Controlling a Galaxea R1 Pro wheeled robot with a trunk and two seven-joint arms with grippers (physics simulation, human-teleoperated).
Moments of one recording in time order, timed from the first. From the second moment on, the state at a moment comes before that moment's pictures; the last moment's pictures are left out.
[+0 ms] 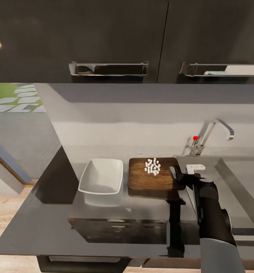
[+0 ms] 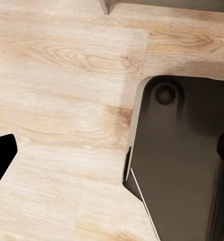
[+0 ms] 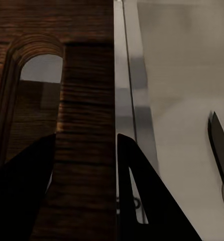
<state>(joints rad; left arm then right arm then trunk) 0.33 0.01 0.10 -0.46 0.05 -0.59 0.09 -0.59 0.12 -0.31 -1.42 0.50 0.76 0.33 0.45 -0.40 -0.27</state>
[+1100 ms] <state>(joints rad) 0.33 0.00 0.10 -0.43 0.06 -0.59 0.09 -0.59 0.12 -0.31 -1.44 0.50 0.77 0.33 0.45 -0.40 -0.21</state>
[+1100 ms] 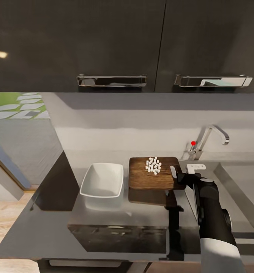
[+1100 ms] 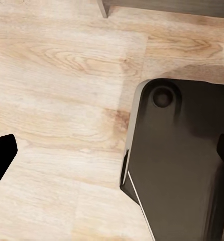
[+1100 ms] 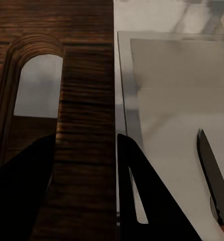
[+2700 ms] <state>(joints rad) 0.33 0.00 0.10 -0.43 0.06 -0.59 0.09 -0.59 0.12 -0.31 -1.44 0.50 0.80 0.33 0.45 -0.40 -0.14</state>
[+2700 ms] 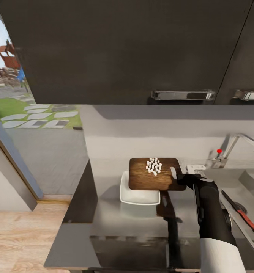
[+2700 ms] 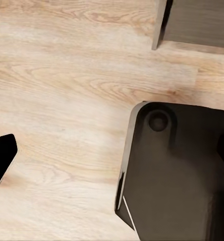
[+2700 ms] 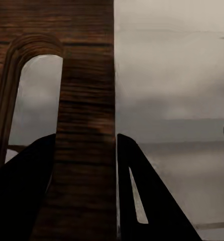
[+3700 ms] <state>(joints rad) 0.33 0.00 0.10 -0.43 0.06 -0.59 0.08 -0.59 0.15 -0.31 -1.42 0.49 0.74 0.33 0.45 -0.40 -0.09</state>
